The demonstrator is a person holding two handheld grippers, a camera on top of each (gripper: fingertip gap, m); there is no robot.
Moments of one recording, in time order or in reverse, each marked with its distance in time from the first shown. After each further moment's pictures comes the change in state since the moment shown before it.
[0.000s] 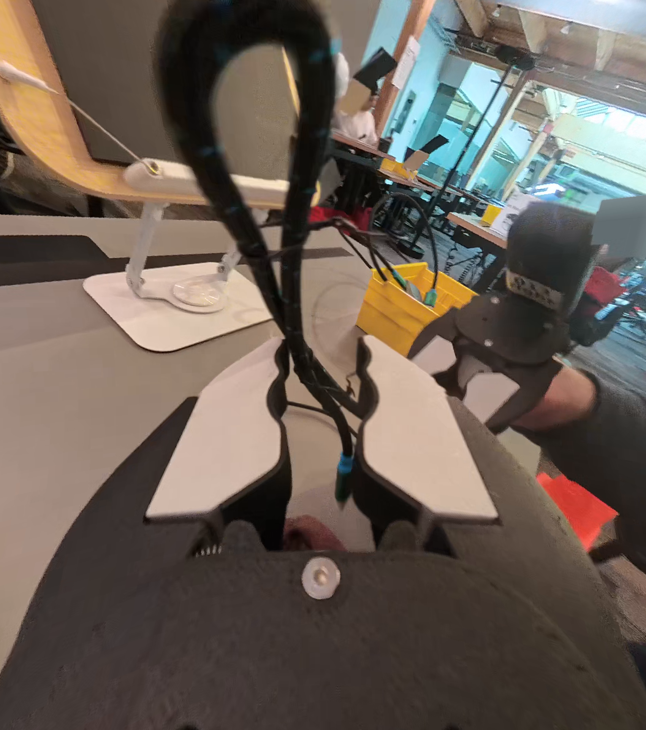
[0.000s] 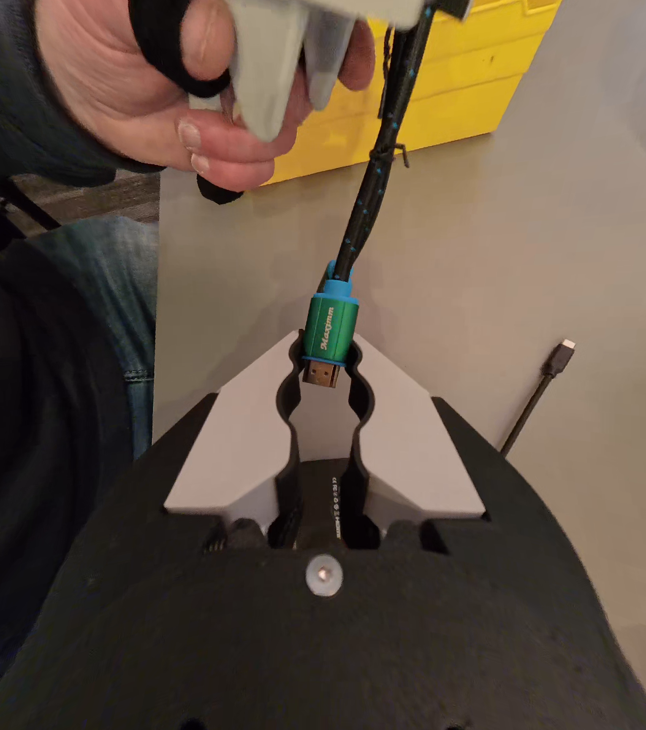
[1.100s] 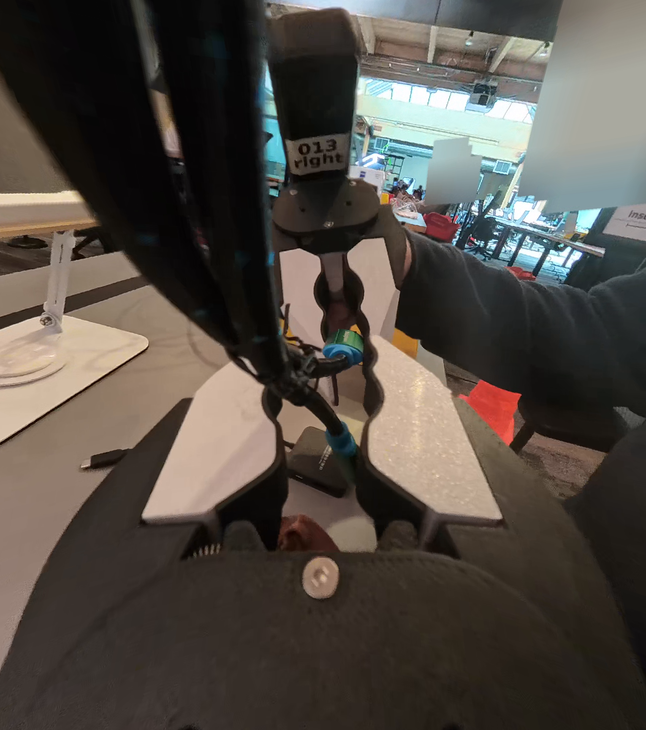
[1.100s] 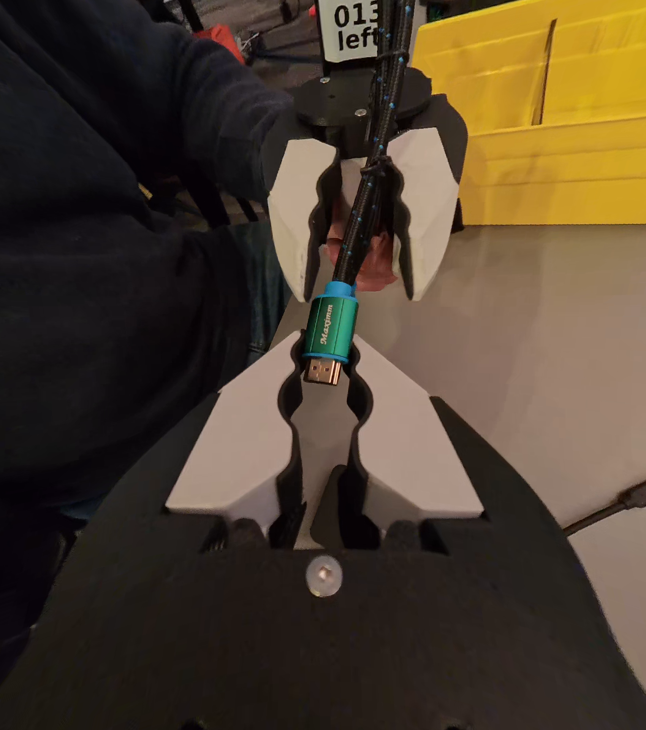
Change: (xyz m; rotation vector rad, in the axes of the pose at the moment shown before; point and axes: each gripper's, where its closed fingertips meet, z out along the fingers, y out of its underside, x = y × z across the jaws) left arm 0.073 0.031 0.004 0.010 0.431 0.186; right arm -0.036 -0.029 -0.035 0.014 -0.492 -0.133
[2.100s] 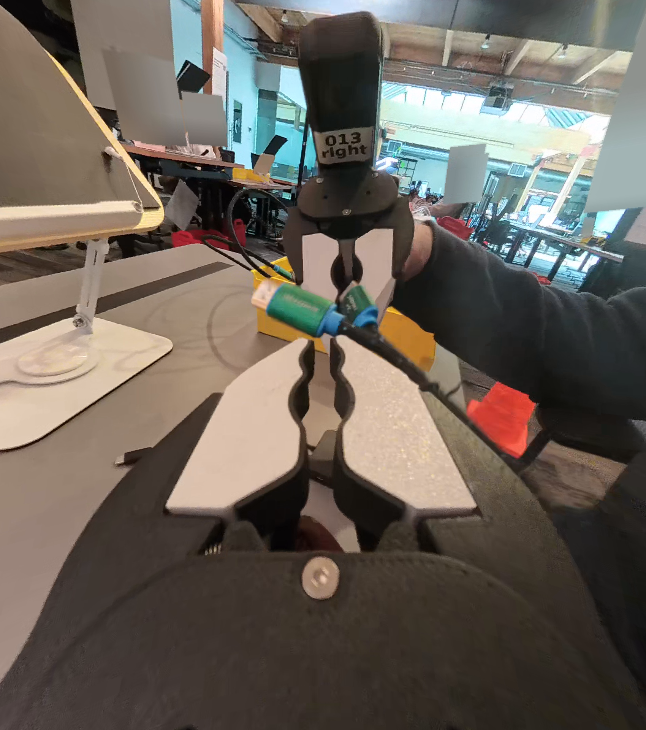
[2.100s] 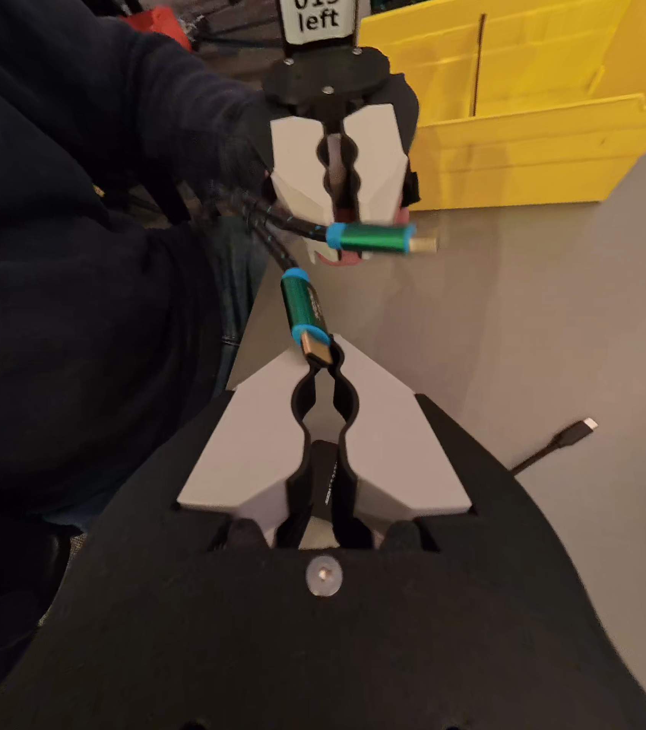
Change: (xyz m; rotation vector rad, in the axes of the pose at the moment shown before) left arm -0.017 -0.008 -0.004 0.006 -0.034 0.001; right arm 0.021 0.000 -0.025 -0.021 0.124 0.036
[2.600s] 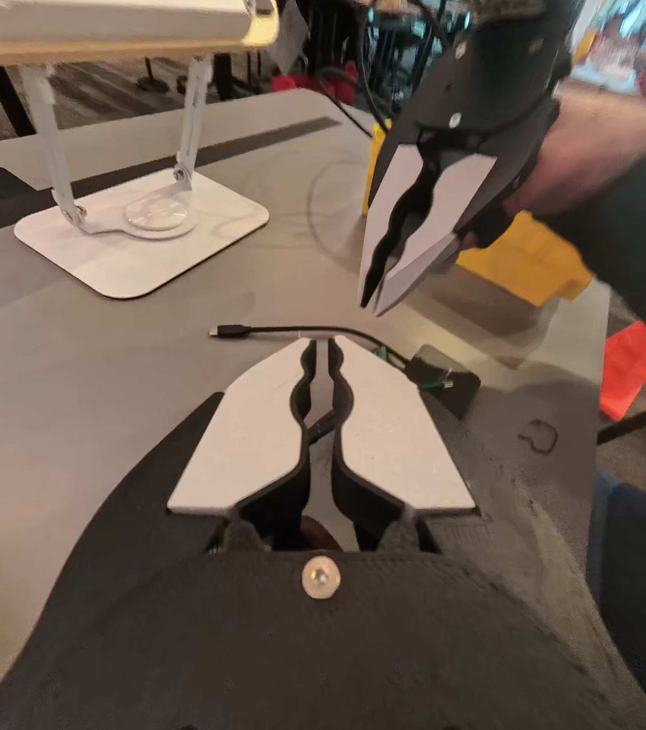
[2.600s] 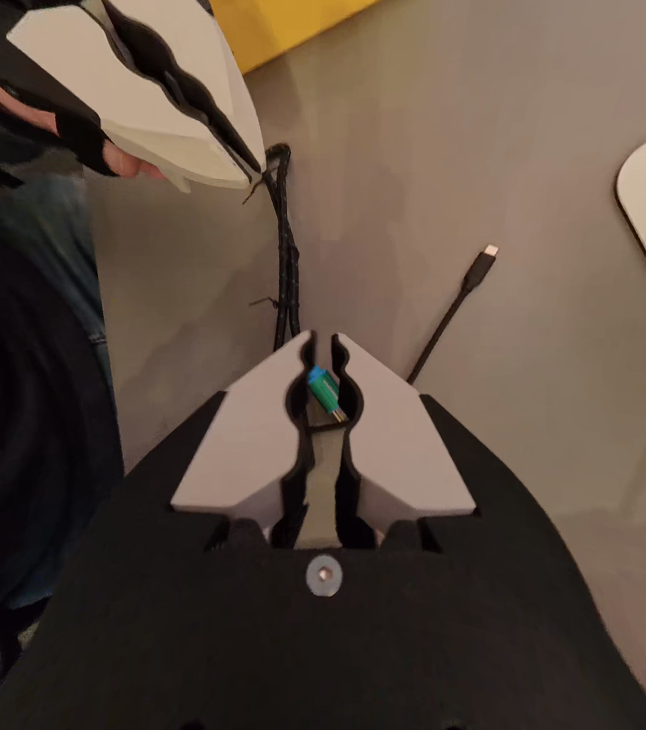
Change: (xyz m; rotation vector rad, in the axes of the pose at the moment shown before) left arm -0.060 0.063 -0.007 -0.330 -0.304 -0.044; right arm 0.072 0.071 0.000 -0.196 0.316 0.305
